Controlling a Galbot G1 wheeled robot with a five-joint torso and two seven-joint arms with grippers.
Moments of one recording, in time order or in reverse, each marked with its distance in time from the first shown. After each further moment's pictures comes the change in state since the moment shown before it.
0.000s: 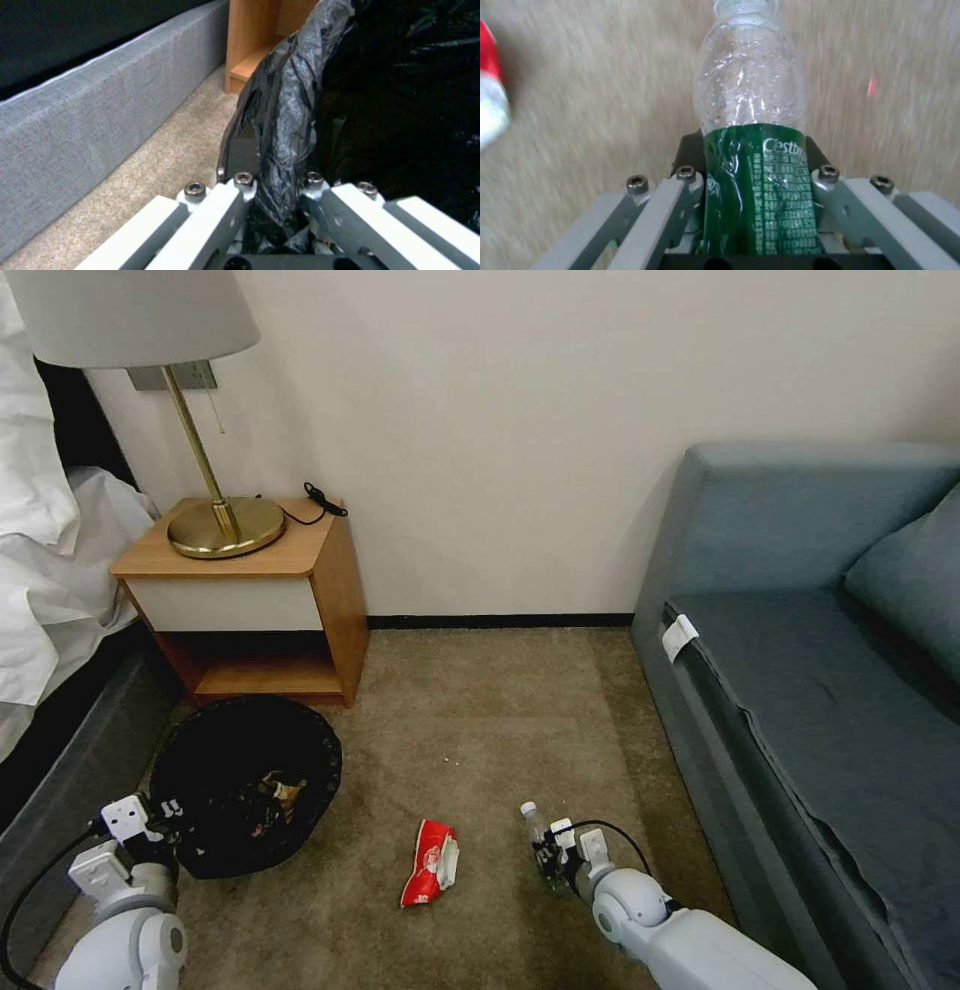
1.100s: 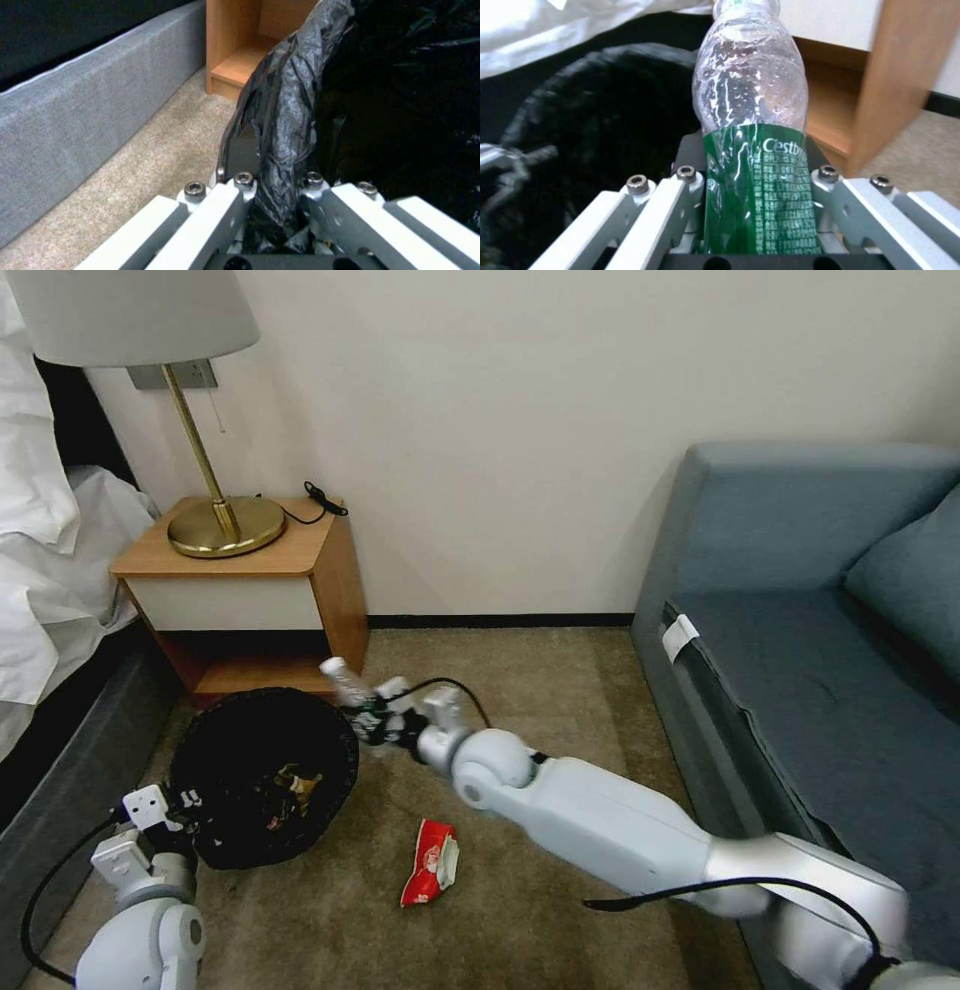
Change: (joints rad) left arm -0.014 -0.024 0.046 -0.026 0.040 0.020 -0.005; right arm 0.560 0.283 -0.413 0.130 0.269 0.097 -0.042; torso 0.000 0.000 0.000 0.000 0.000
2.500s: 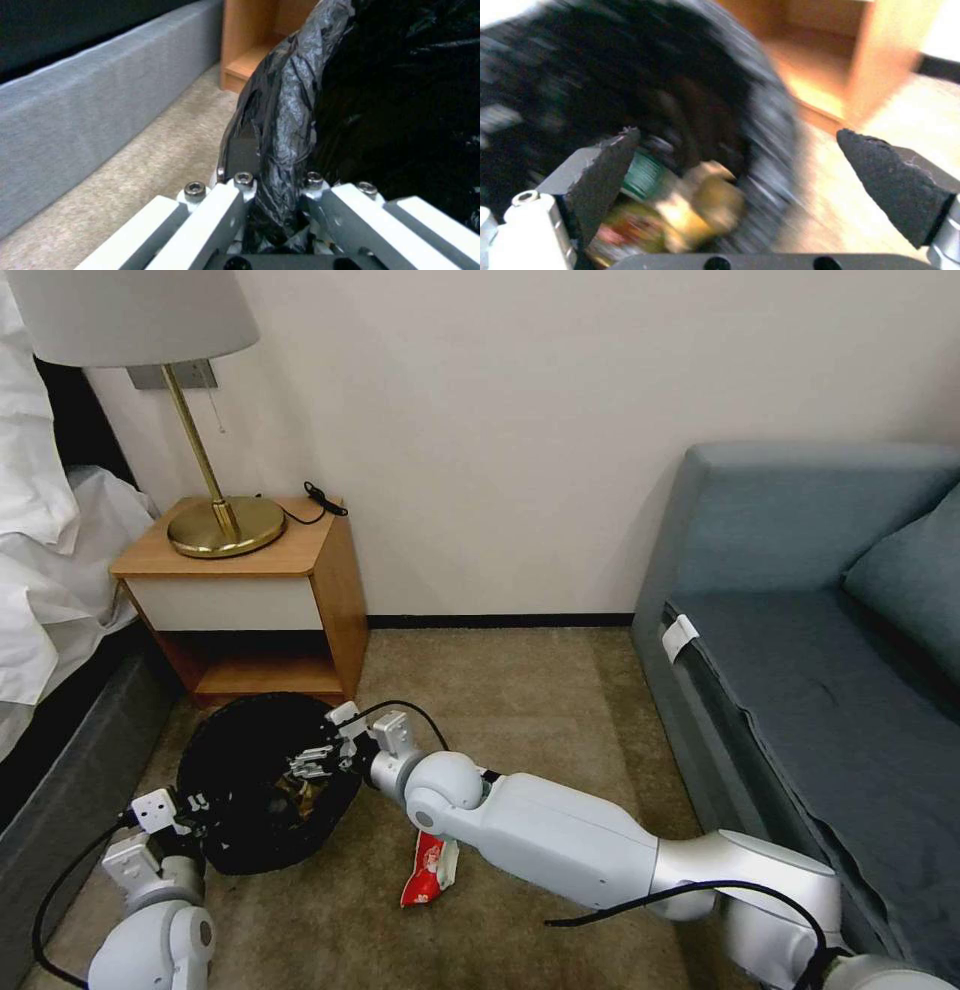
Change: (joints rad) left arm -0.001 -0.019 -0.020 0.004 -0.027 -0.007 -0.043; right arm -0.041 0.014 -0.018 -0.031 -0.017 -0.052 0.101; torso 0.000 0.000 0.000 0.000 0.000
